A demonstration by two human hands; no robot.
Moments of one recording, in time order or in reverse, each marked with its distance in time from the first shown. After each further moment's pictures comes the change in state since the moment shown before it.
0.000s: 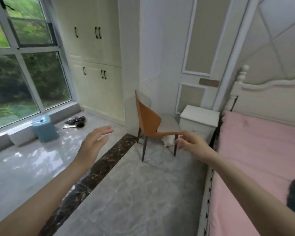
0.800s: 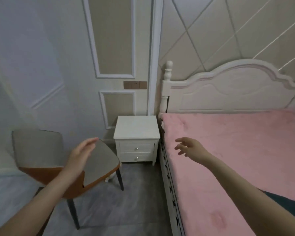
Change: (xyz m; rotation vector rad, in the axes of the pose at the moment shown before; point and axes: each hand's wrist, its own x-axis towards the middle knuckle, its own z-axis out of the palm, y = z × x) left_hand 0.573 -0.118 0.400 -0.173 -0.356 -0.115; right_hand 0.356 0.291 -0.295 0.037 0.451 0.527
